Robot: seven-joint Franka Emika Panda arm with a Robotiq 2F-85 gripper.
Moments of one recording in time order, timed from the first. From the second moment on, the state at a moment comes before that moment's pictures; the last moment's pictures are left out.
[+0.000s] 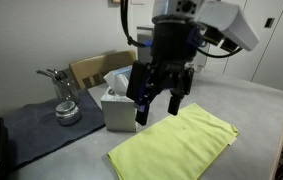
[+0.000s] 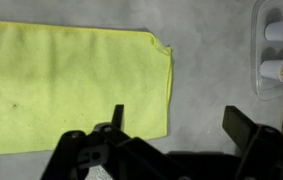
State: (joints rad) arm 0.22 0.16 0.21 -2.22 0.44 2.41 0.13
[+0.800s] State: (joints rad) arm 0.23 0.24 0.21 -2.16 0.42 2.43 0.14
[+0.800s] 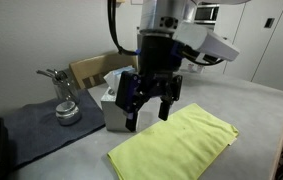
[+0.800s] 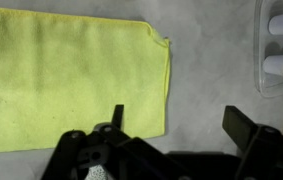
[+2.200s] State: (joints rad) arm 0.27 0.46 0.22 -2.00 0.32 2.44 0.16
